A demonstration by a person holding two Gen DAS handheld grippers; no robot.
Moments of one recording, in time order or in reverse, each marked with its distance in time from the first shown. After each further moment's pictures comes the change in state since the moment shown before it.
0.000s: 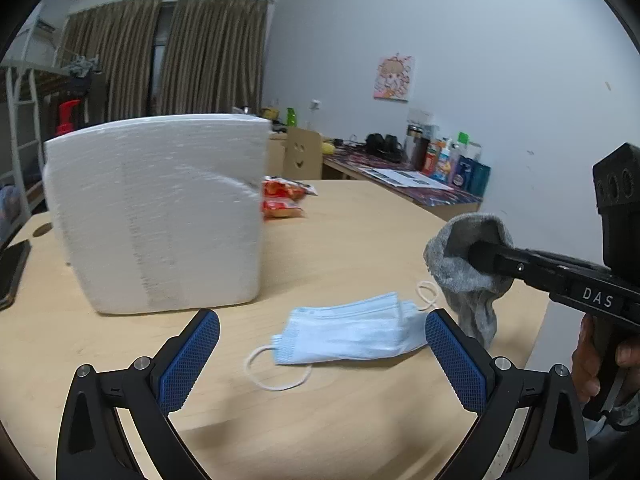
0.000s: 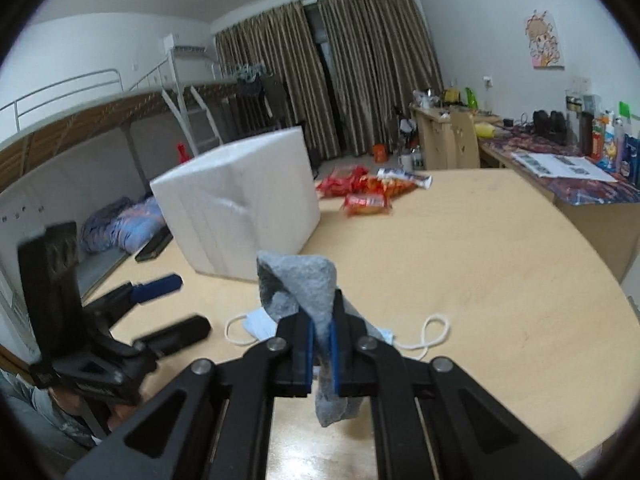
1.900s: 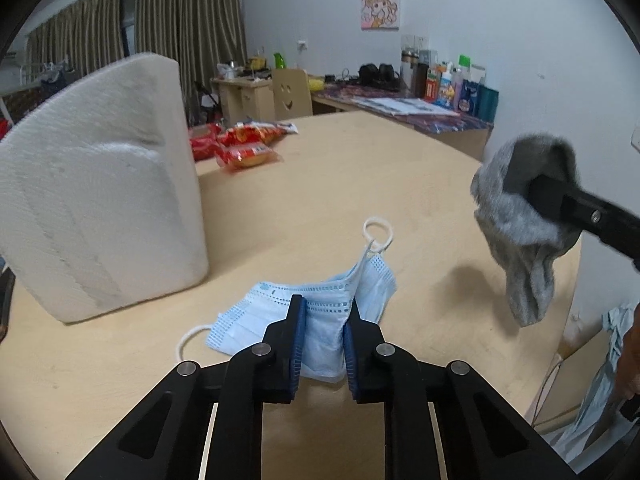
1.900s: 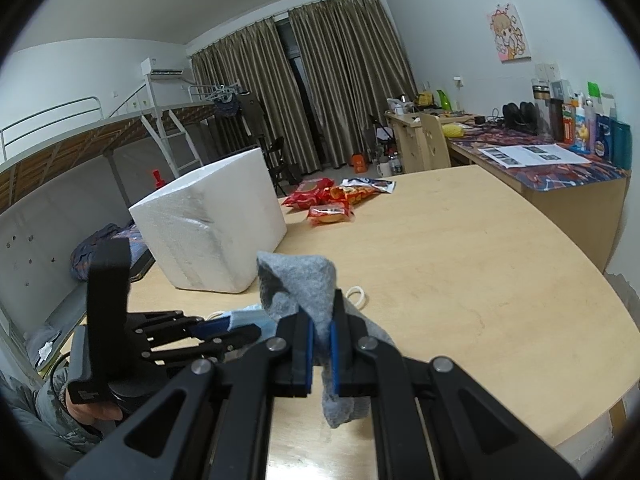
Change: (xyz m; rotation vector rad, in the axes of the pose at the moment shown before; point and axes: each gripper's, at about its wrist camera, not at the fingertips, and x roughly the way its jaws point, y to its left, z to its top) left arm 0.065 -0.038 0.002 0.125 0.242 0.064; right arm -0.016 -0.035 -0.009 0.080 -0.048 -0.040
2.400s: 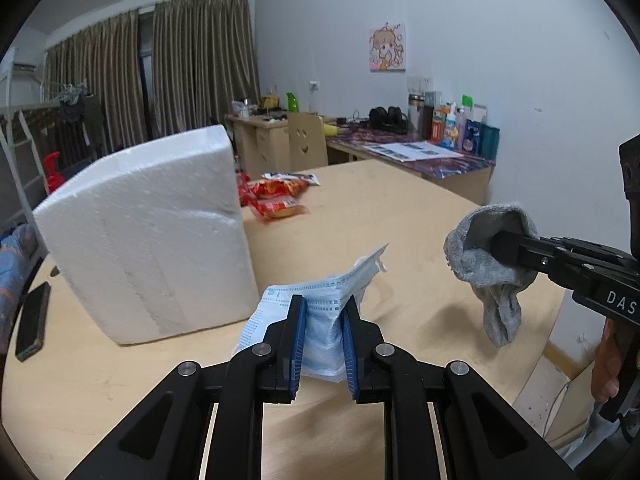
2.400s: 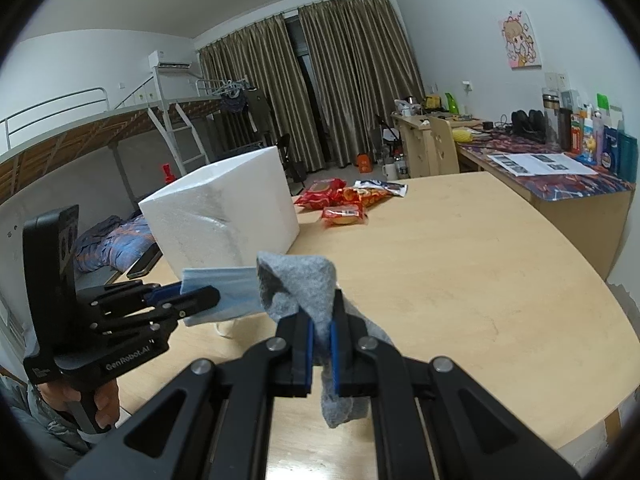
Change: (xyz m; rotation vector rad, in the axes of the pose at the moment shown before) left arm -0.060 0.016 0.007 -0.003 -0.148 0.041; right arm 0.001 0.021 0.006 -0.033 0.004 0.001
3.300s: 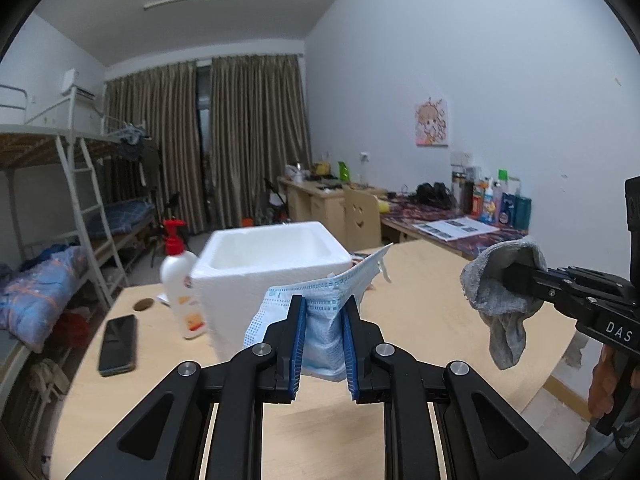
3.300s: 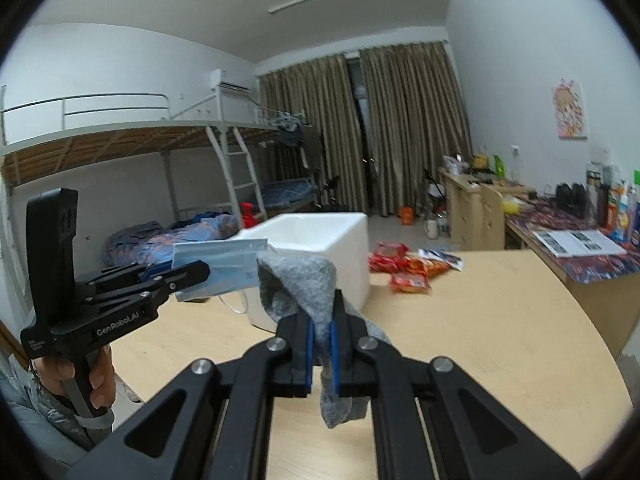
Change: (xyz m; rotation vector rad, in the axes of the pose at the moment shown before) left arm -0.128 0.045 0.008 -0.057 -0.257 0.172; right arm -0.038 0.078 0.029 -0.163 -0.165 0.139
